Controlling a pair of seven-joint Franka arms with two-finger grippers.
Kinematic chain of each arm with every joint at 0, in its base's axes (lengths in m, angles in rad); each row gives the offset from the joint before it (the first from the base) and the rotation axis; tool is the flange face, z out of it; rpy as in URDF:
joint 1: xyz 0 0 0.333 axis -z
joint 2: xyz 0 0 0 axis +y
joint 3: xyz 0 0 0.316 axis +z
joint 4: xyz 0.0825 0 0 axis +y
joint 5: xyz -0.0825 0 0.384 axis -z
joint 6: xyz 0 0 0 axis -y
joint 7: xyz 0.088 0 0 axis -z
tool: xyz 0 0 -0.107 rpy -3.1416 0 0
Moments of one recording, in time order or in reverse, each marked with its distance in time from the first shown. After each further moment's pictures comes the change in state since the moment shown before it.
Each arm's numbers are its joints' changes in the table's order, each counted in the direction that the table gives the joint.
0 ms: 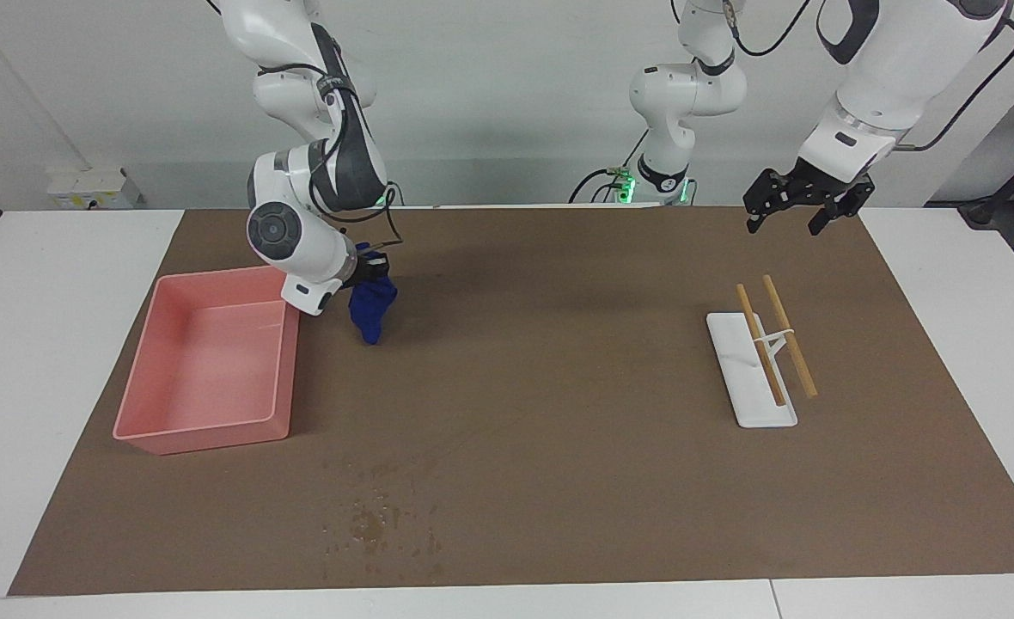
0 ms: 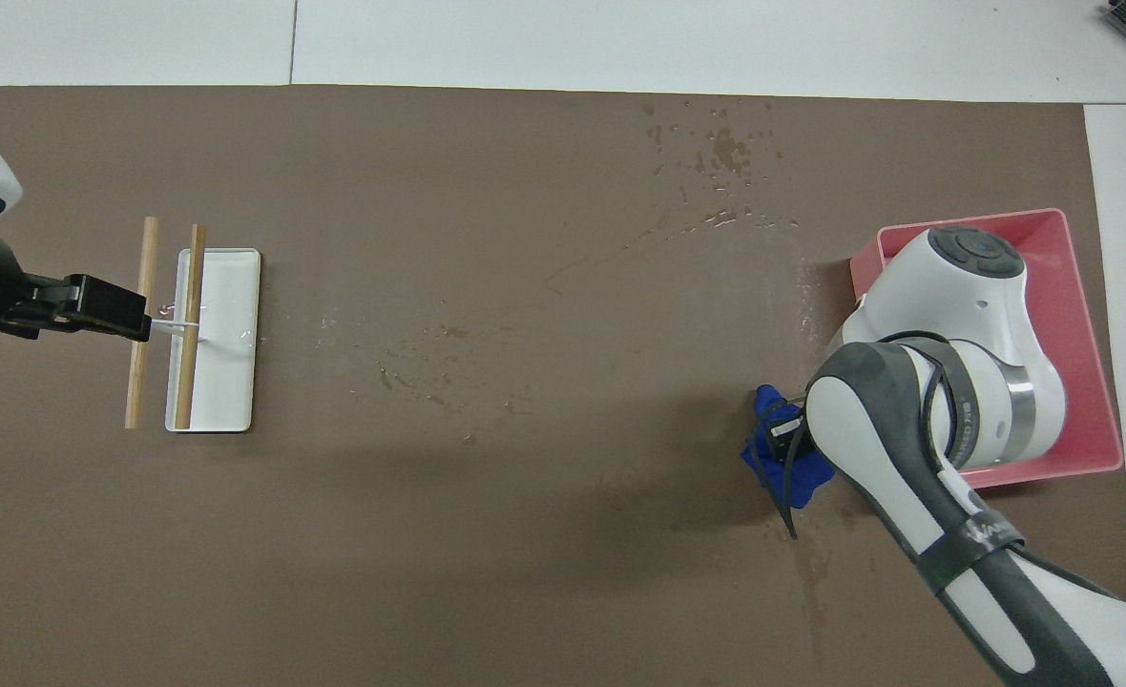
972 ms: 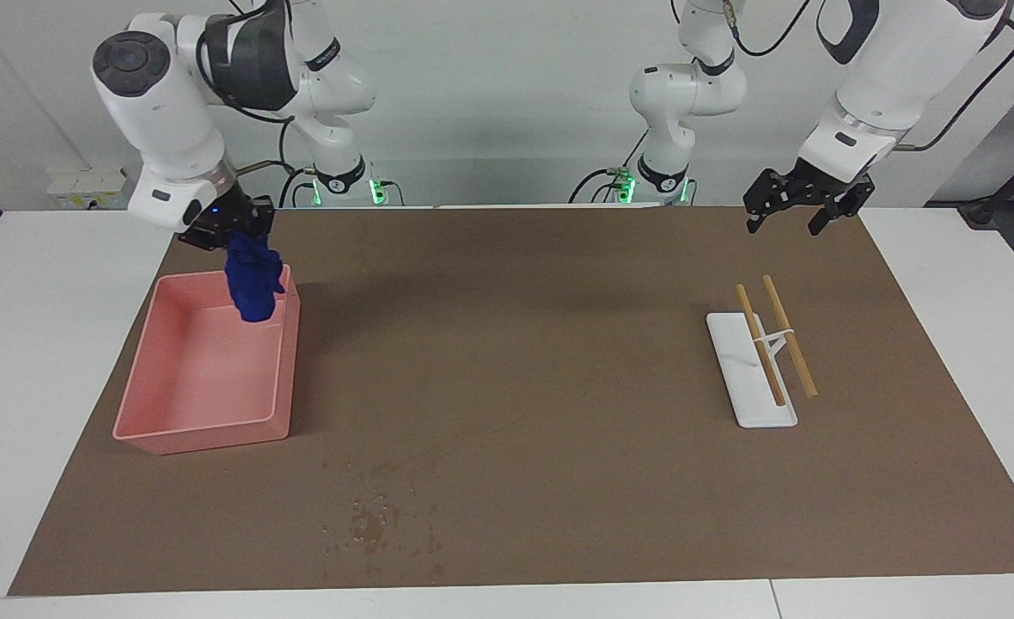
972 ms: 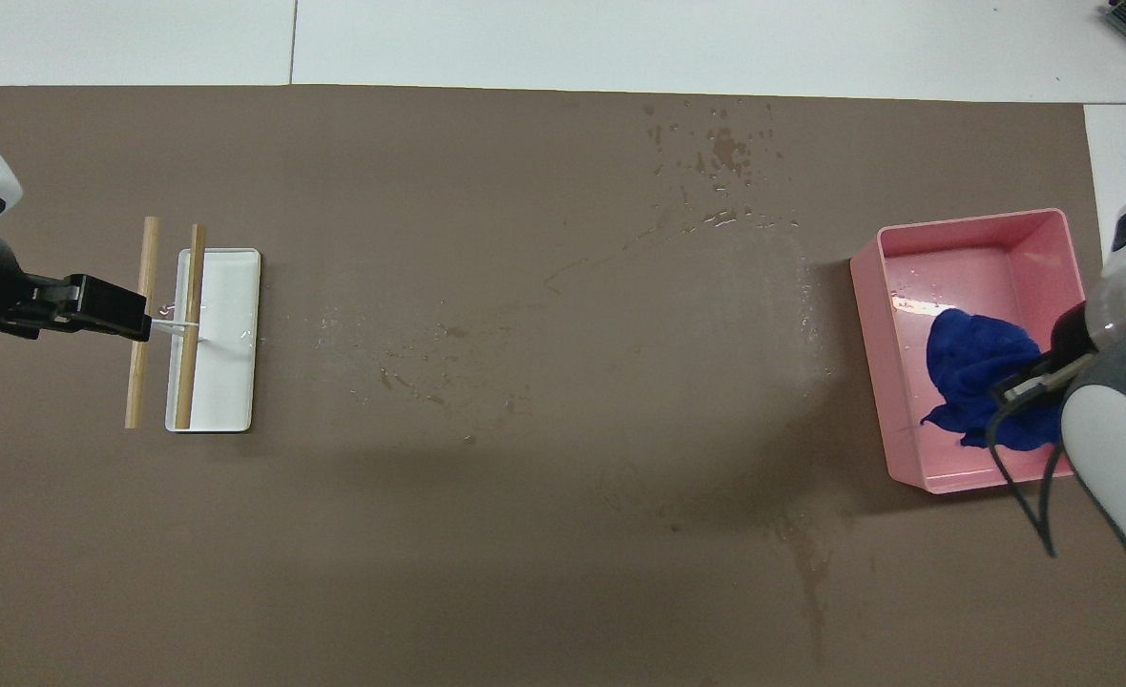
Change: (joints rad) left arm 0.000 0.000 0.000 0.000 0.000 0.000 0.000; right arm 0.204 -0.151 -0.019 -0.208 0.347 0.018 -0.437
